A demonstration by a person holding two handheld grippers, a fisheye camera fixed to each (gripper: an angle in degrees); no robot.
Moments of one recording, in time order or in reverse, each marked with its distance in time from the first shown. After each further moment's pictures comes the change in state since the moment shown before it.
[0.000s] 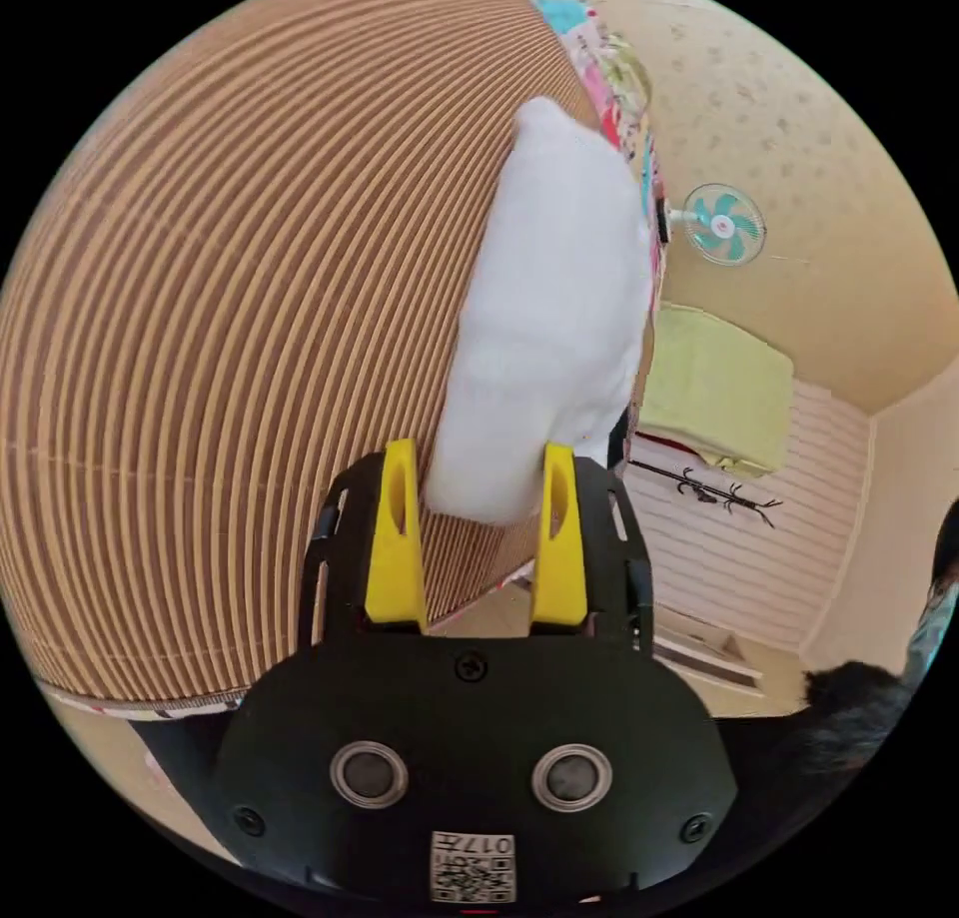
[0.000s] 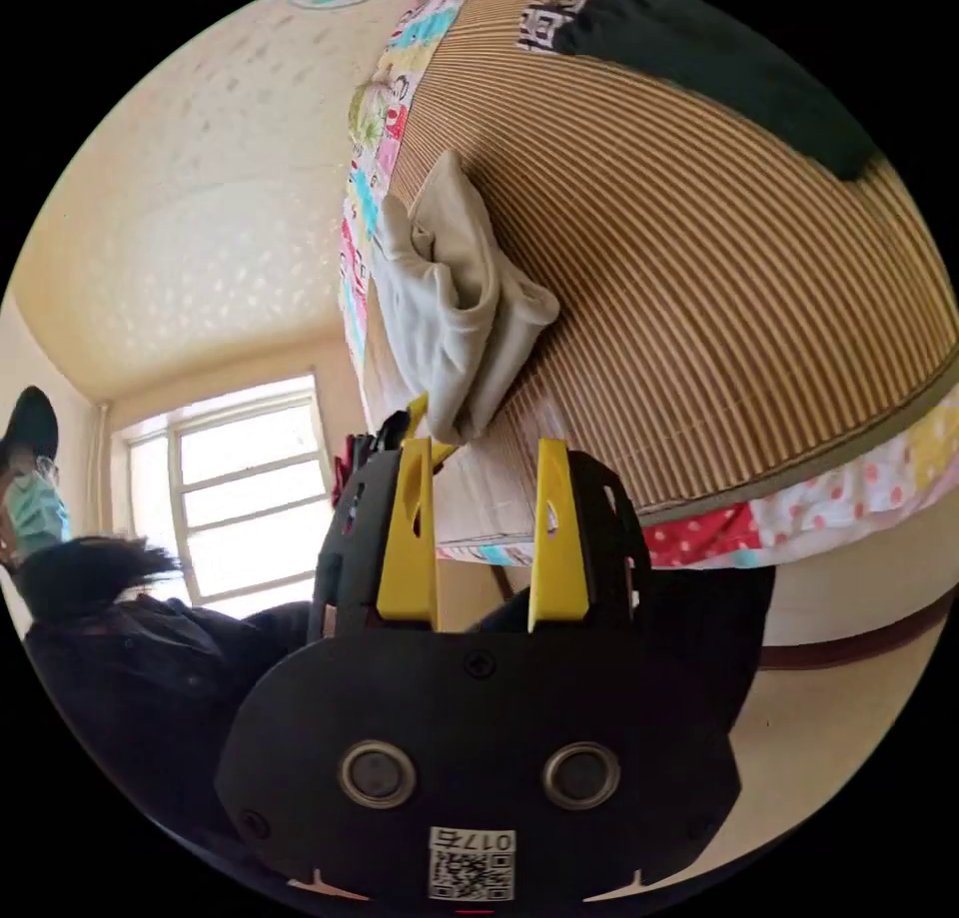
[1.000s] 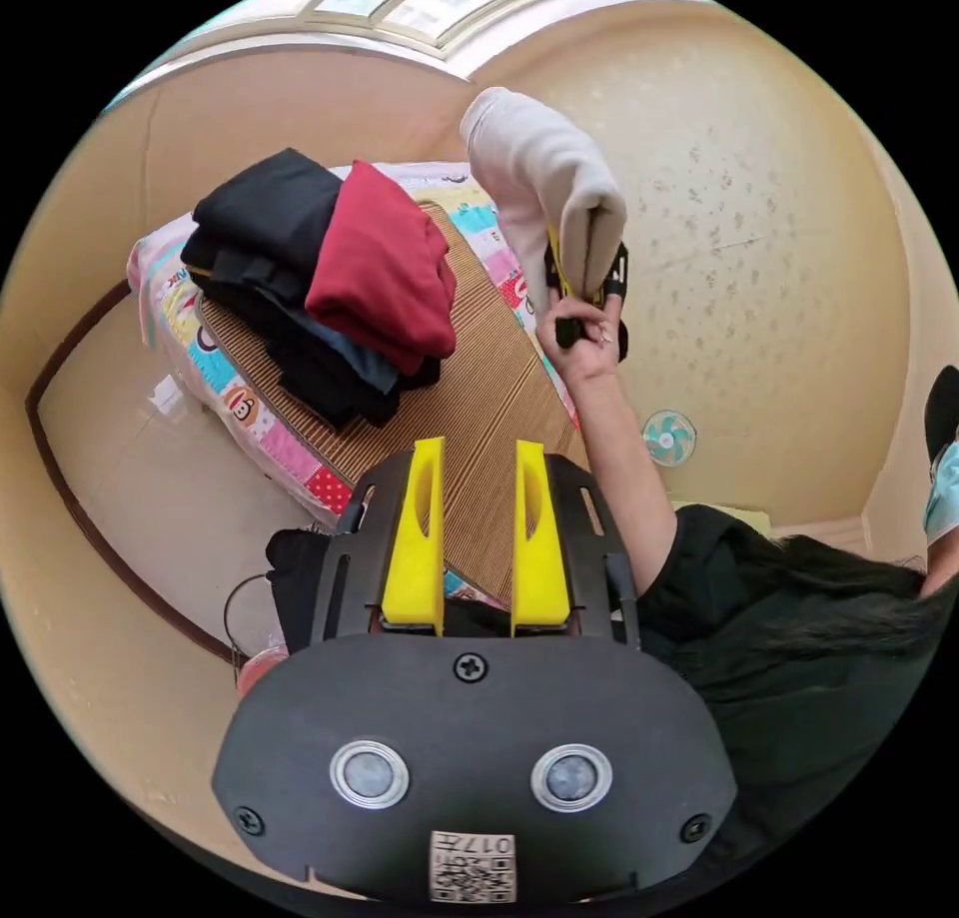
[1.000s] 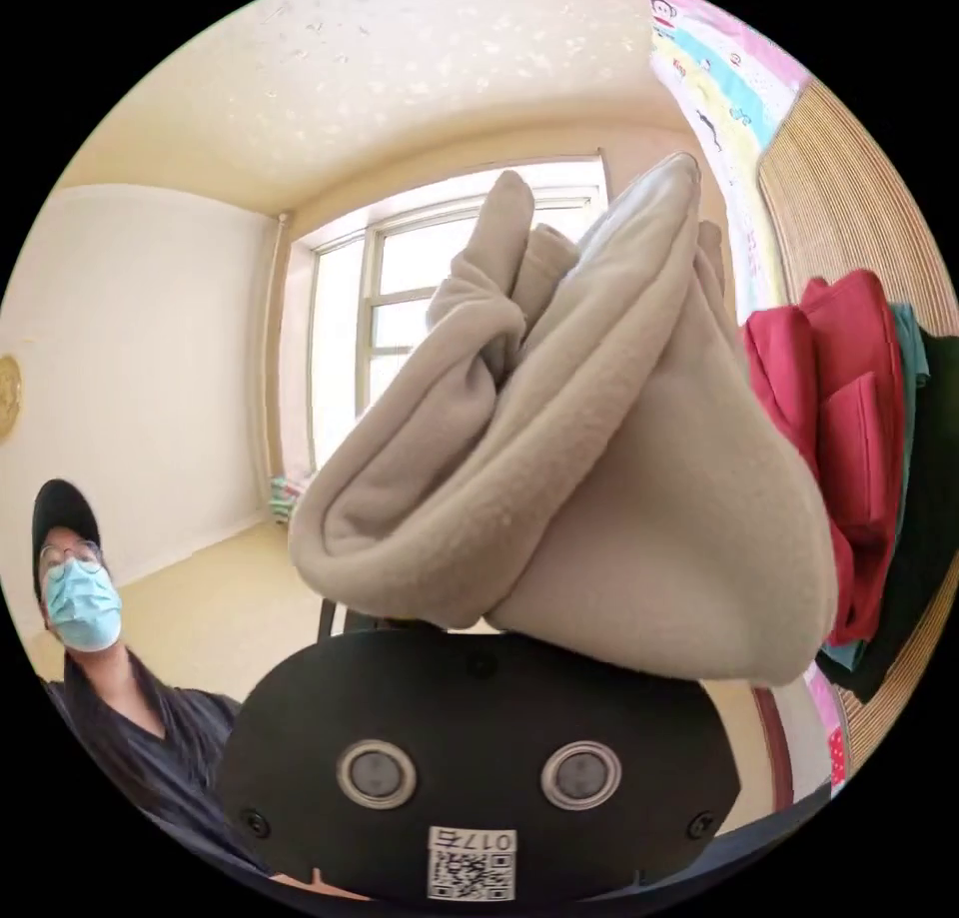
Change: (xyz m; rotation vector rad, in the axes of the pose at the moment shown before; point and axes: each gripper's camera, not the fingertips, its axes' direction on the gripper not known) left arm -0.009 0.401 -0.287 0.813 -0.157 -0.001; right arm -0.420 0.138 0.621 -0.572 -0.484 -0.336
